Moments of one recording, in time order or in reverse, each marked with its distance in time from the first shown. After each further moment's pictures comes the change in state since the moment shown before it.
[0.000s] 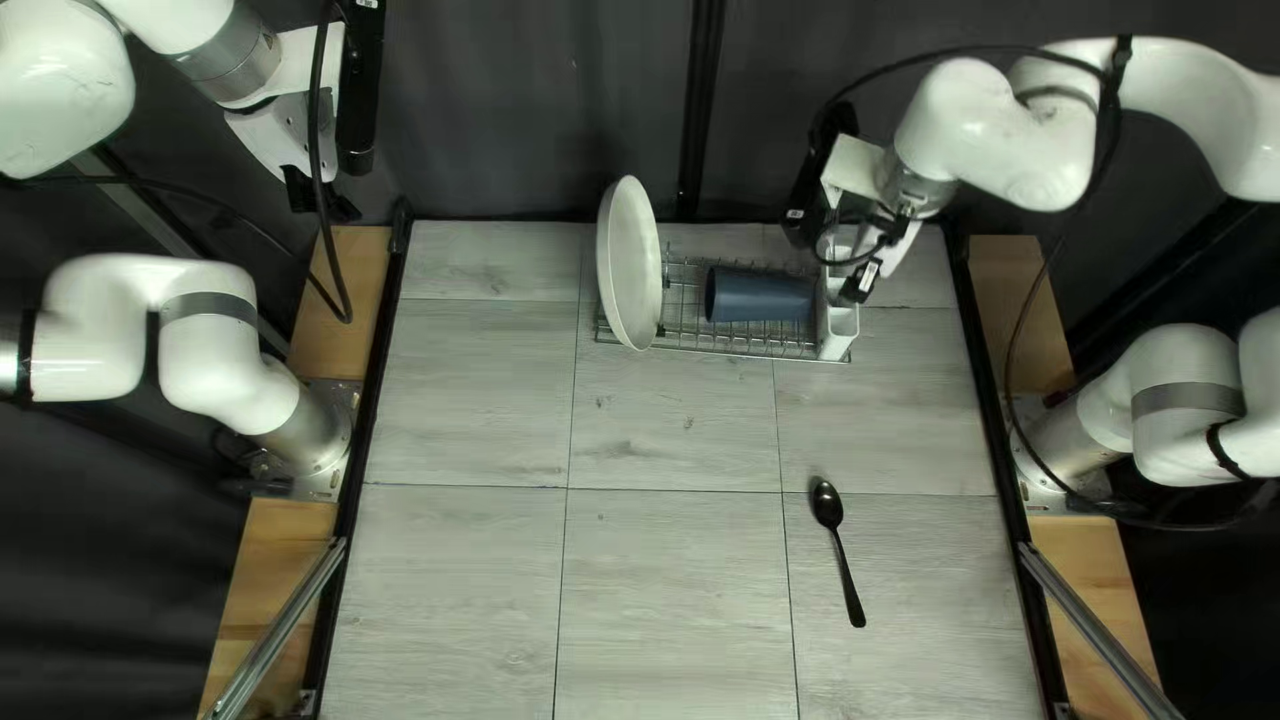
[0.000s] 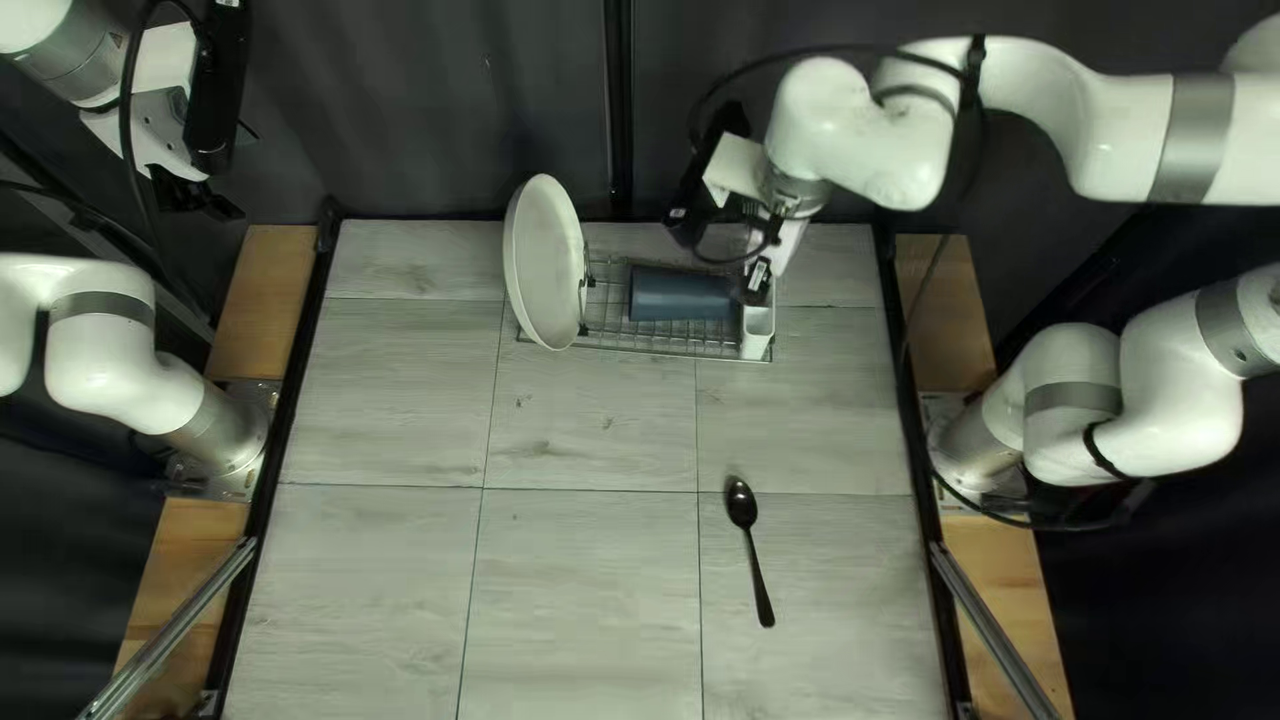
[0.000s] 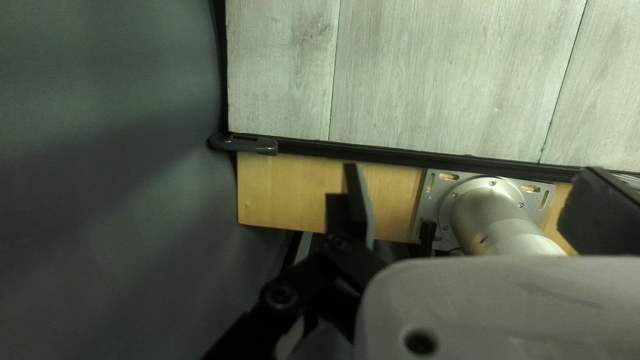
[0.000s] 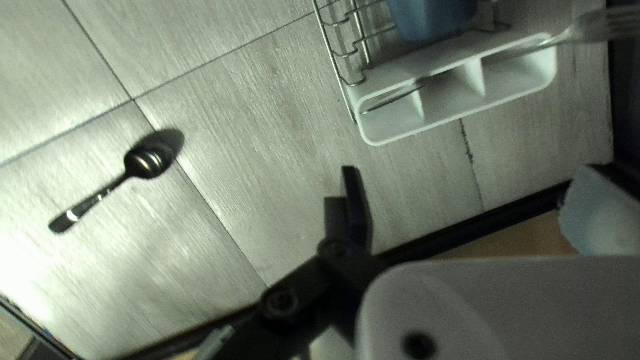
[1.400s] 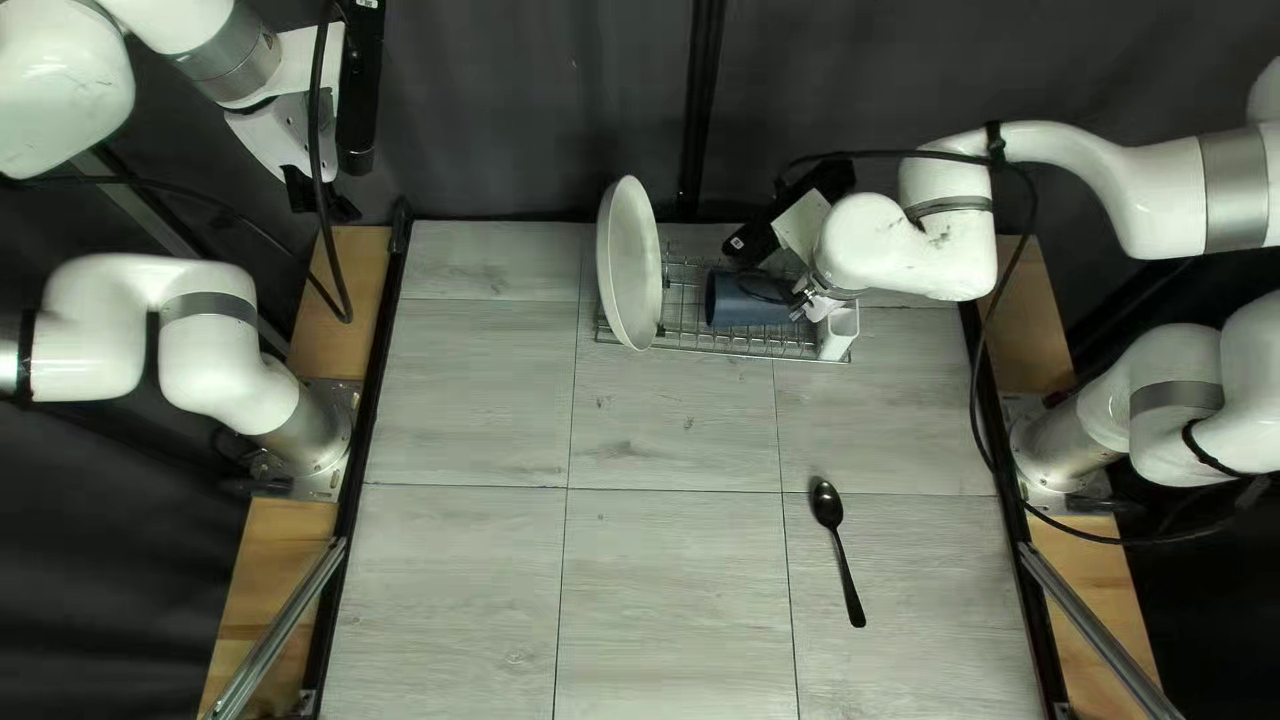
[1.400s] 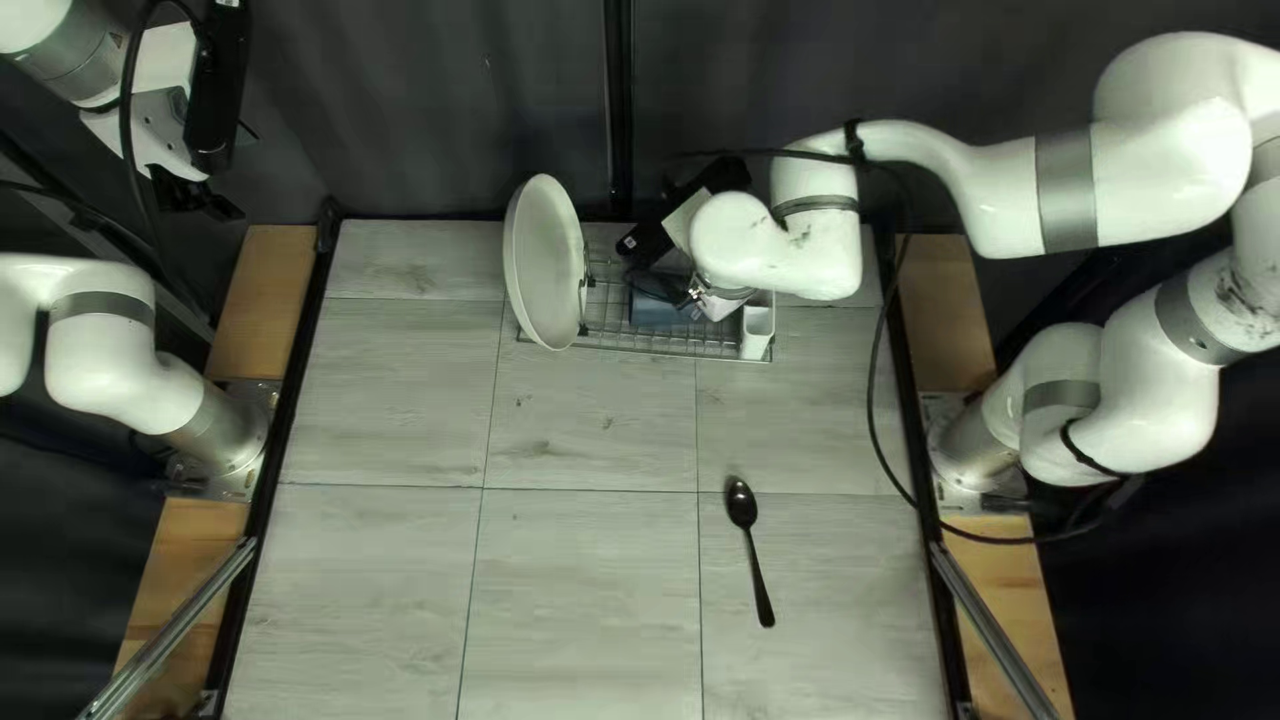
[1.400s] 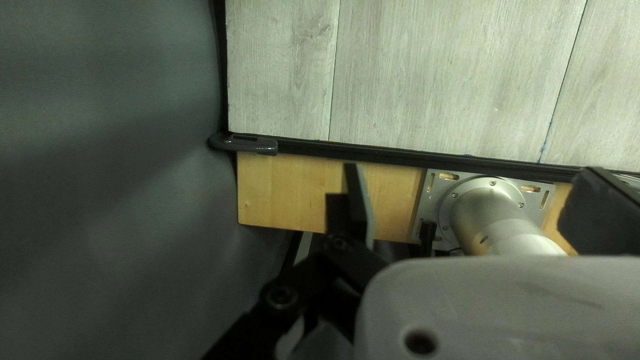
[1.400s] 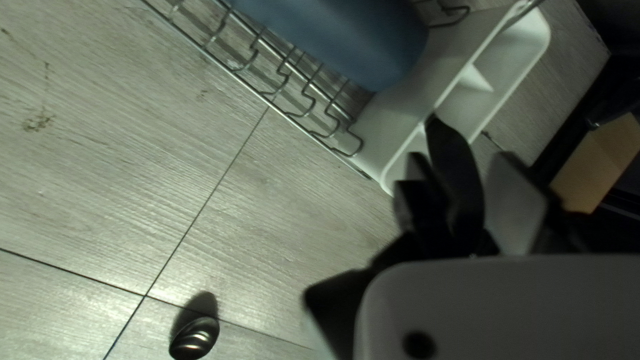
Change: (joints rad) left arm 0.000 0.000 0.000 0.000 0.000 0.000 0.000; right arm -0.032 0.184 0.160 0.086 -0.227 0.062 0.540
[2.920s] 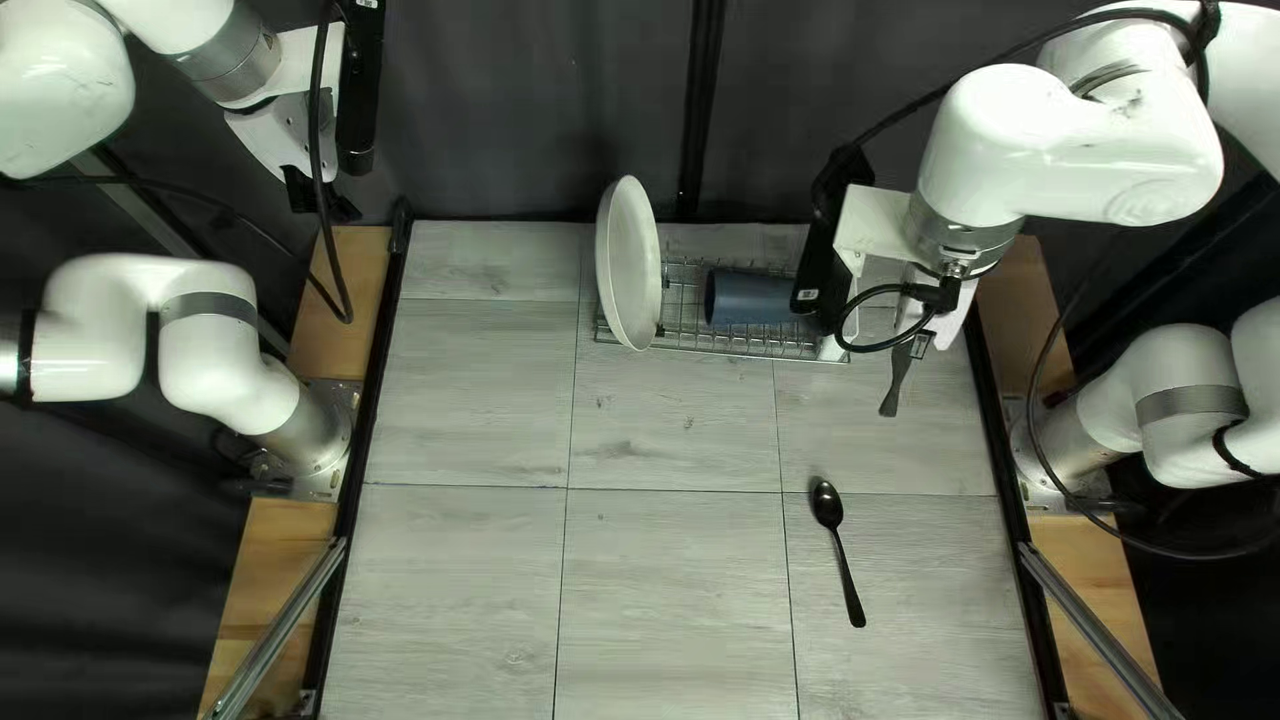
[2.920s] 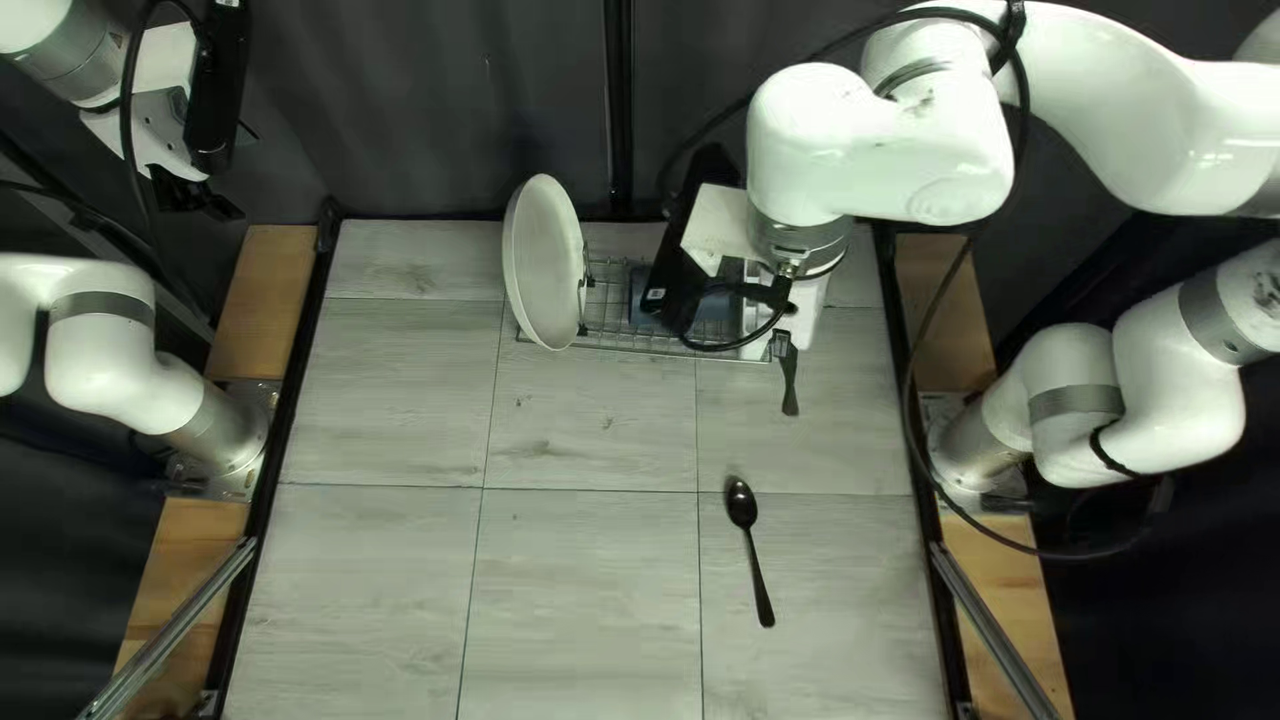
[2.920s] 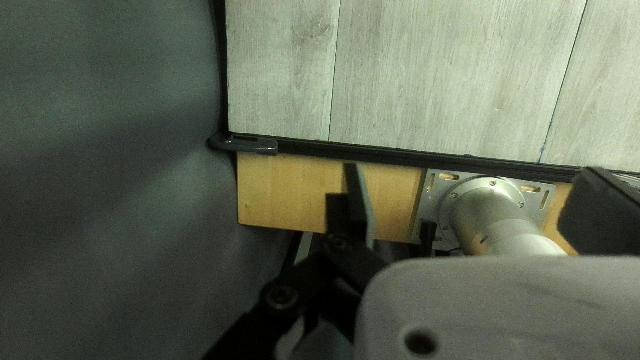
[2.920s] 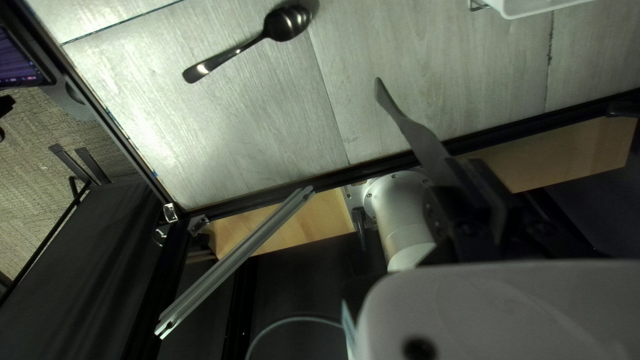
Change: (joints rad) left arm 0.000 0.000 0.000 0.000 0.000 0.000 0.000; right arm 0.178 -0.082 -0.025 0.403 0.444 0.516 -0.622
